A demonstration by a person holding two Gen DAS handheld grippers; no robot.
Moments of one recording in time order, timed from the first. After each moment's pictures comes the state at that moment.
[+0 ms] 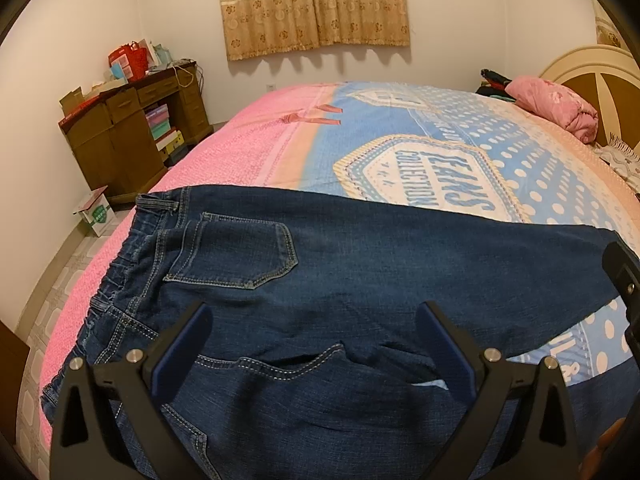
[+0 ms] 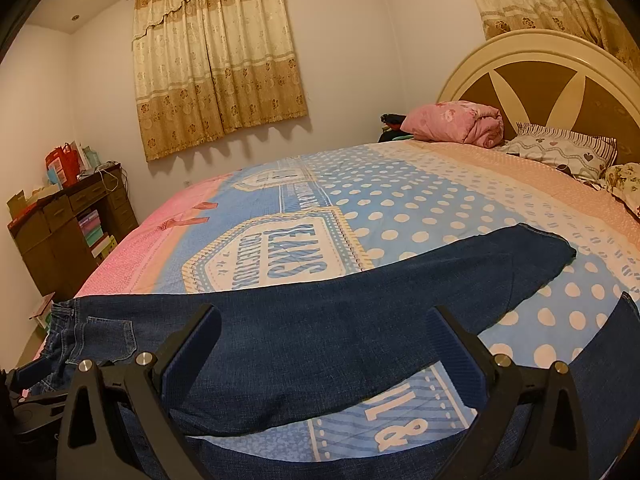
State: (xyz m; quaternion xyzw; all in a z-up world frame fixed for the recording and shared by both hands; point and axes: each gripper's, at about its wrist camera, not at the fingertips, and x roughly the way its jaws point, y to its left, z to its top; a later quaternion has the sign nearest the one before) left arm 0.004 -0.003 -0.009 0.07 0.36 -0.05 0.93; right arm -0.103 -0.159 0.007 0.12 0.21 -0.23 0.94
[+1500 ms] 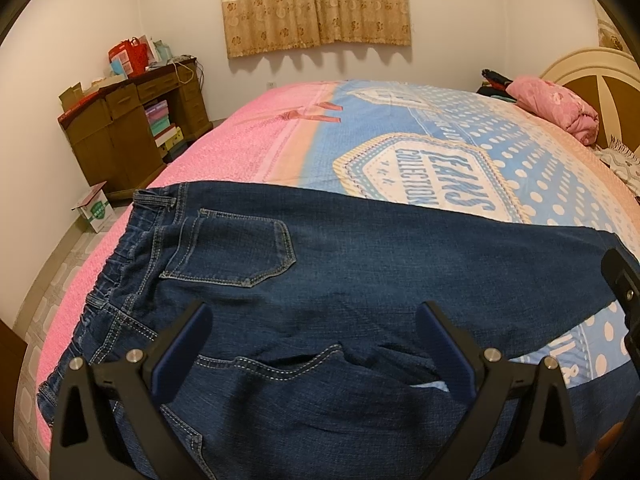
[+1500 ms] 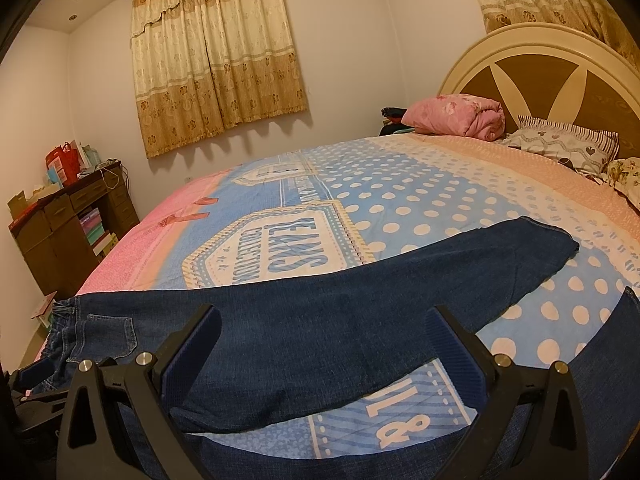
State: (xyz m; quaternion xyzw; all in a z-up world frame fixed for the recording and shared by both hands) left arm 0.005 -0.004 -0.011 0.06 0.36 -0.05 0.93; right arm -0.101 -0.154 0.008 0.13 0.21 -0.23 0.94
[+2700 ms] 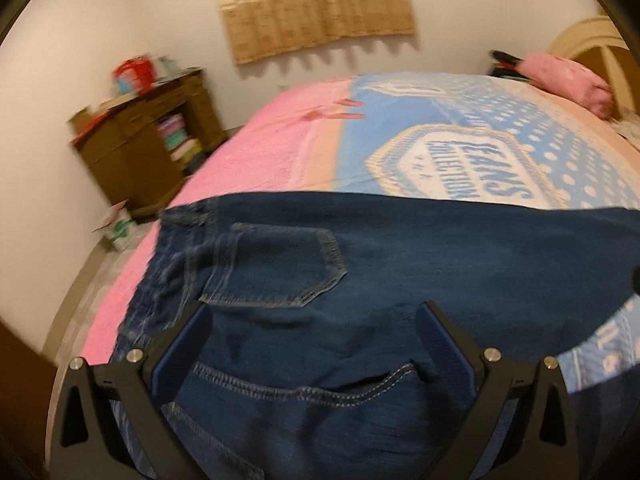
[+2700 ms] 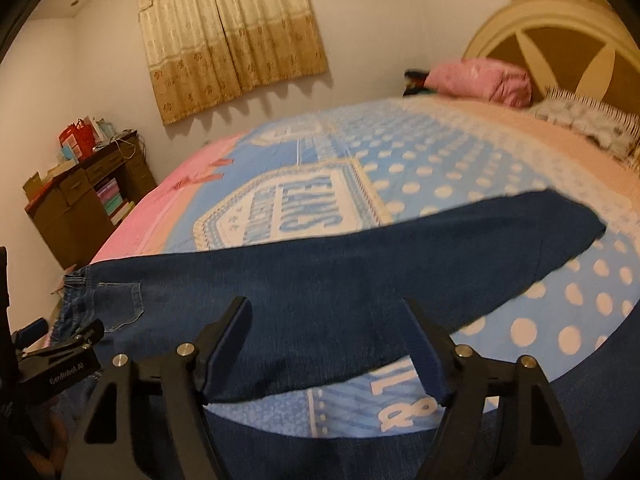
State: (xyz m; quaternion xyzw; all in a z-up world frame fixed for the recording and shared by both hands) left arm 0.033 0.021 -0.014 0.12 0.36 -0.04 0.92; right arm -0.091 -0.175 -0.008 0.16 0.29 -0.17 0.93
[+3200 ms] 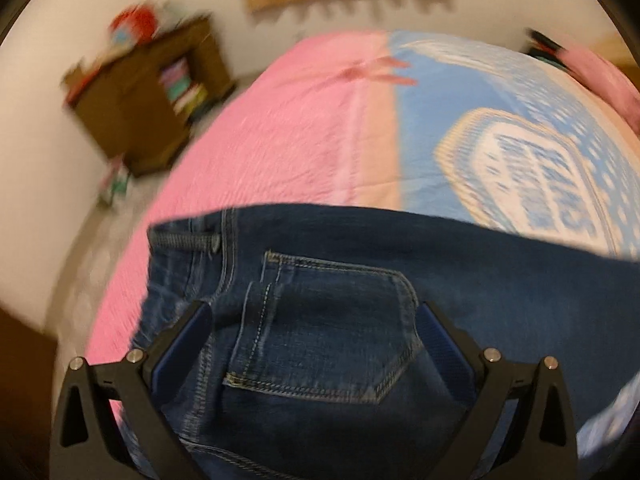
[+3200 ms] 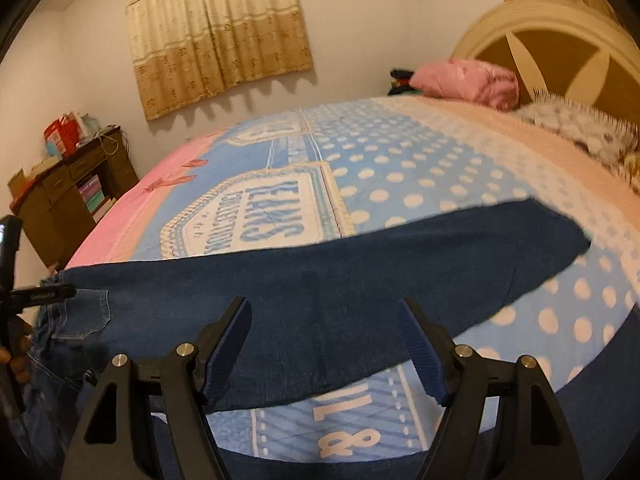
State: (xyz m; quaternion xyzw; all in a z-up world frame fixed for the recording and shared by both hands) left arm 0.166 0.064 -0.023 0.07 0.47 0.03 0.88; right arm -0.088 -0.217 -0.003 0.16 0.30 -0.21 0.92
